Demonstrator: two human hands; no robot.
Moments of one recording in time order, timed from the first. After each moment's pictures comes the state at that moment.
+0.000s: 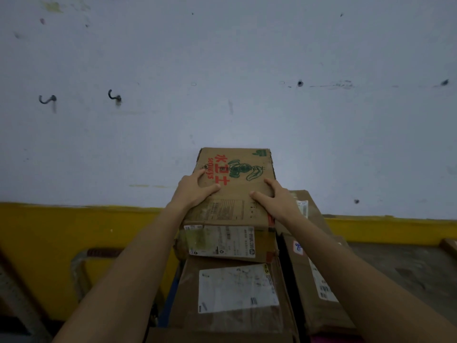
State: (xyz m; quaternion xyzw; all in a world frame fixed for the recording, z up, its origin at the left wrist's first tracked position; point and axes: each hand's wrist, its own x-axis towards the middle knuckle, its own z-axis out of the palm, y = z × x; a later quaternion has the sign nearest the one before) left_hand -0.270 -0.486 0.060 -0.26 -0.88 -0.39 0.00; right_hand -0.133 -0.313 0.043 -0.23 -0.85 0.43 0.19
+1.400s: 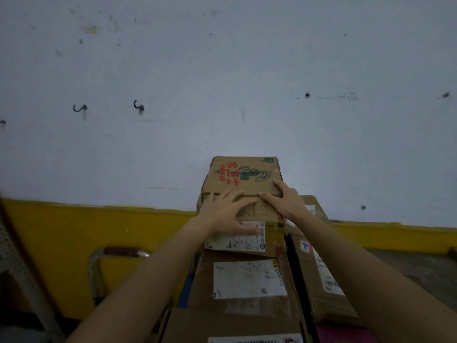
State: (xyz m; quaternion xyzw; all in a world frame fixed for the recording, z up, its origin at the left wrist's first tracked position) left_hand -0.211 -0.494 0.045 -0.49 -0.87 -0.06 0.02; right_hand -0.125 -0.320 0.058 -0.23 -0.88 0.38 0.18
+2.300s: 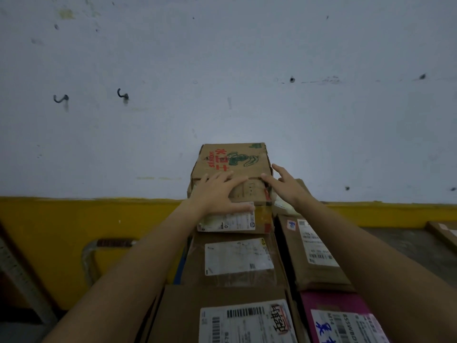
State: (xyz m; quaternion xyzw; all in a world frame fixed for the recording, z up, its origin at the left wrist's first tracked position) left_hand -0.189 -0.494 0.065 -0.48 -0.87 -0.06 0.05; right_hand -0.090 -0.315 0.059 -0.19 -0.81 0.52 0.20
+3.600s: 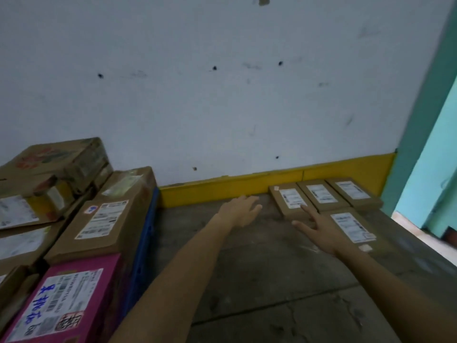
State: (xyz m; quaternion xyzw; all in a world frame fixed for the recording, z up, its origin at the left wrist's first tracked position) left_hand 0.198 -0.091 -0.003 -0.54 -0.83 -0.10 -0.13; right_hand 0.394 0.024 -0.042 -0.35 -0.84 0.38 0.17
